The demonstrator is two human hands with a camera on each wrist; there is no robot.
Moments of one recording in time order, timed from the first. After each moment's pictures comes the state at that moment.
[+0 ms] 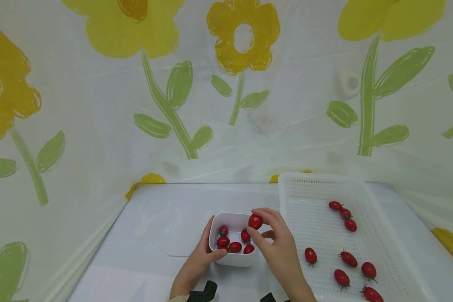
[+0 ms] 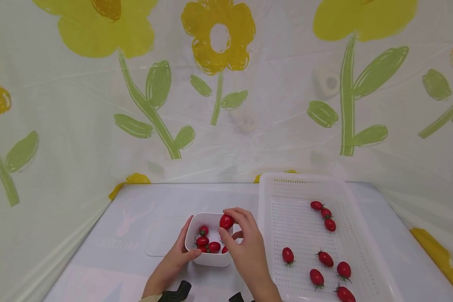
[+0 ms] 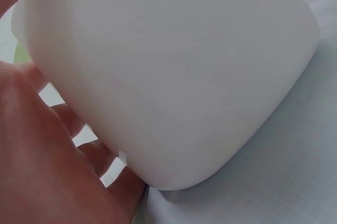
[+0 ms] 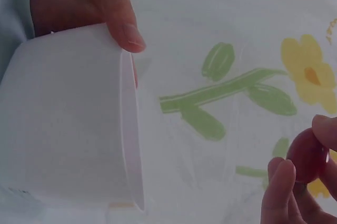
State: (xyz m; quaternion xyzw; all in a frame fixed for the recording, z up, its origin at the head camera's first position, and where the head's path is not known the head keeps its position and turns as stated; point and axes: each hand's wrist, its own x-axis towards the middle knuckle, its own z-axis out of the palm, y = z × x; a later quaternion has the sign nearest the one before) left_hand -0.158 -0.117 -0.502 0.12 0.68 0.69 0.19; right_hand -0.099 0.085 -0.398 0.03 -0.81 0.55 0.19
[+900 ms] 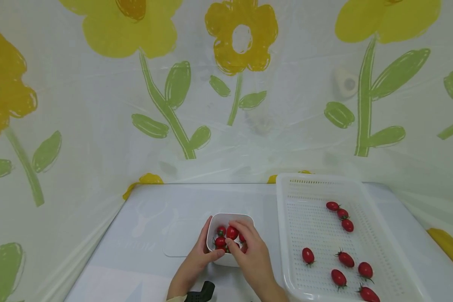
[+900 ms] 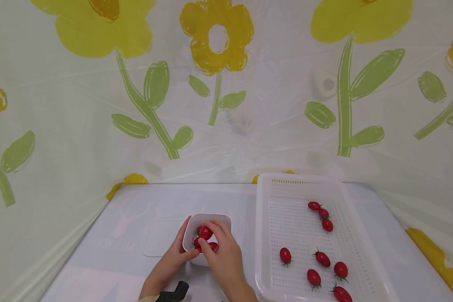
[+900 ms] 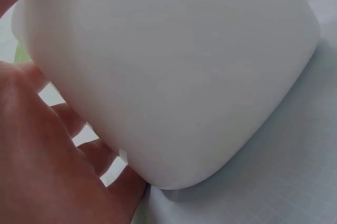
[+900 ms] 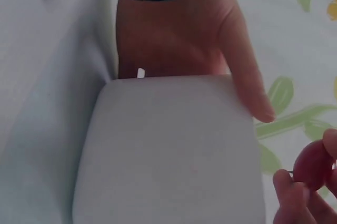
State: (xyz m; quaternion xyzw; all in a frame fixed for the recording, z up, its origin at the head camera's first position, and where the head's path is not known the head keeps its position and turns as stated) left_hand -0.158 -0.119 -0.504 0.13 0.67 0.70 0.20; right_hand -0.105 0.047 -0.437 0.04 -0.85 0.50 0.16
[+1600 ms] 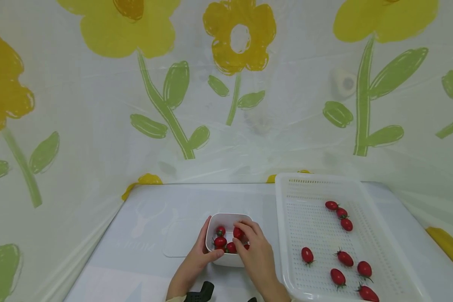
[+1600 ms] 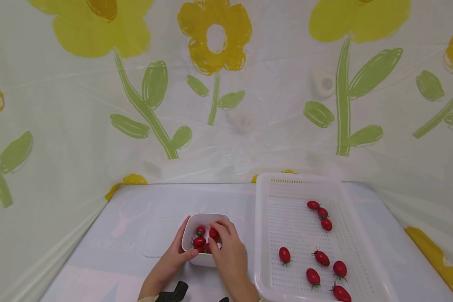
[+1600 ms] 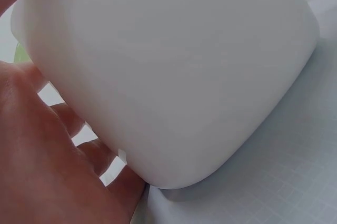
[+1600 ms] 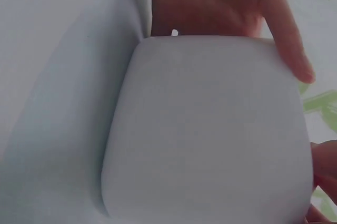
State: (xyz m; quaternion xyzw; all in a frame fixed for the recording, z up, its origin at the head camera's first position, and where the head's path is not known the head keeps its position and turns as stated) left_hand -0.160 -0.118 -0.506 0.12 0.69 0.69 0.18; right_hand -0.115 0.055 -0.457 0.04 -0.89 0.38 0.24
